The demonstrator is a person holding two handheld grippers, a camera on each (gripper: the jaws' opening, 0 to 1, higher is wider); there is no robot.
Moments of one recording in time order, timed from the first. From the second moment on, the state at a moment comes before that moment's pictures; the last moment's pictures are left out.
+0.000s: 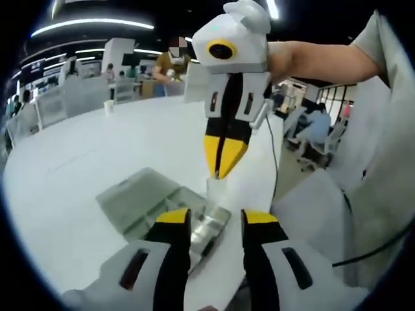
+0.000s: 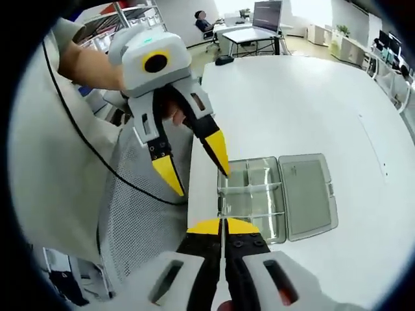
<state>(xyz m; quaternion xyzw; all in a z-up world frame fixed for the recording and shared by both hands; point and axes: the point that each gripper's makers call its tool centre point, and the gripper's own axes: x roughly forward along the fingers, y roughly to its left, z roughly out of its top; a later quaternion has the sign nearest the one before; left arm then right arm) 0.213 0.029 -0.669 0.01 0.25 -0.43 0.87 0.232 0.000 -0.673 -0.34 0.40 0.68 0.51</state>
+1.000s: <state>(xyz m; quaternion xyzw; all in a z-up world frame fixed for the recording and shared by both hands) 0.205 0.054 -0.680 -0.01 0.28 -0.35 0.89 0.245 0.021 -0.688 -0.39 0.39 0.67 0.51</state>
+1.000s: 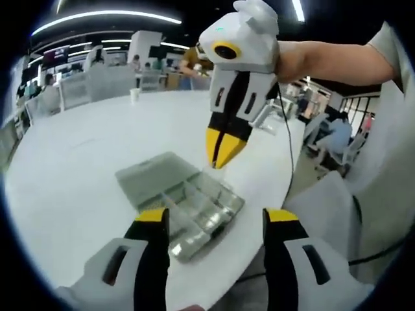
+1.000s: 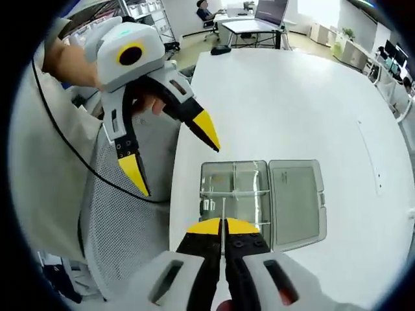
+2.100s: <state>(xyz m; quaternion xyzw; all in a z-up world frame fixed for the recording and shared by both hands) 0.205 0.061 -0.688 -0.02 0.29 -0.34 0.90 0.252 0.038 -0.715 -0.40 0.38 0.67 0.49</state>
